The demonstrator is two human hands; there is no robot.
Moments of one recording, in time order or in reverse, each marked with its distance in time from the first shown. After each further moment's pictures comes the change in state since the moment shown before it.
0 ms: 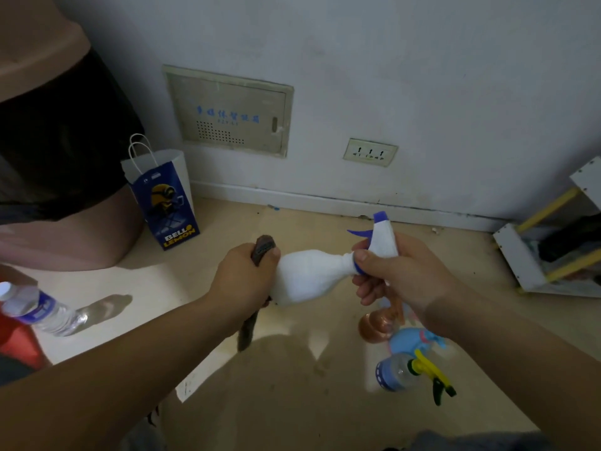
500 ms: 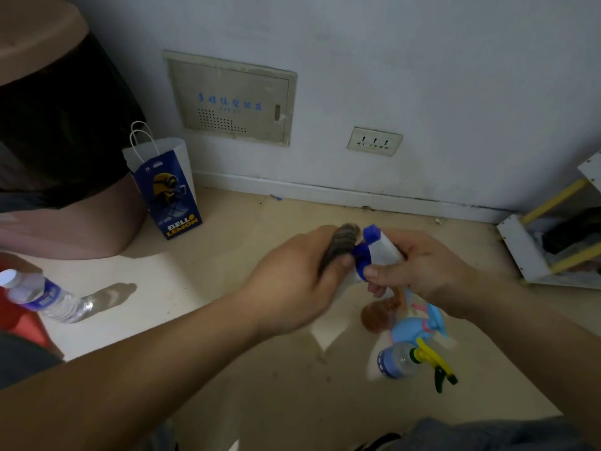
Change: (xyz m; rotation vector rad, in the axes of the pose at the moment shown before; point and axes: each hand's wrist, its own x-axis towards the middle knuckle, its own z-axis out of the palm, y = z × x) left_hand -0.031 0.029 0.017 0.351 -0.191 0.674; right_hand -0.003 0.000 -0.020 -0.190 -0.262 -0.100
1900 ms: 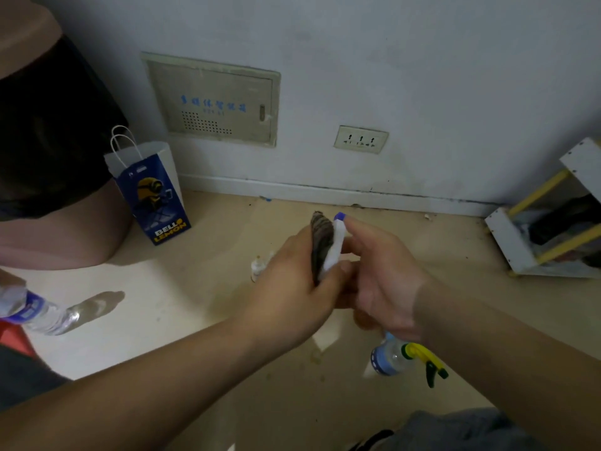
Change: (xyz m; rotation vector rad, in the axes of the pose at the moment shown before) left_hand -0.007 0.032 0.014 -0.298 0.031 -0.232; right_hand 0.005 -0.015 0.045 0.740 0.081 0.376
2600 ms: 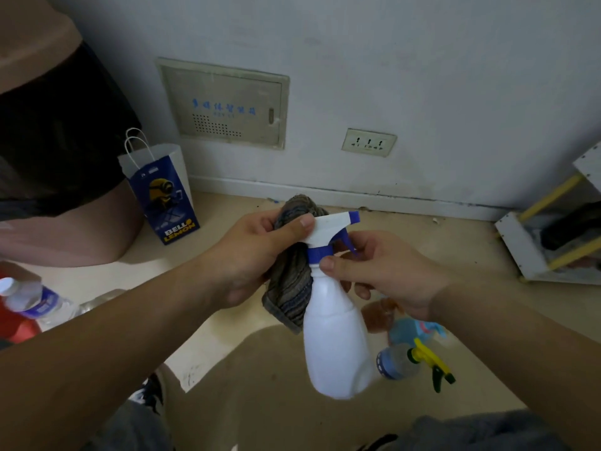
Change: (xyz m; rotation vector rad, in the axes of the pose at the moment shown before) left_hand 0.030 -0.013 -0.053 -0.663 -0.149 -0.302; right_hand 0.009 -0.007 -0.023 -0.605 -0.132 -0.297
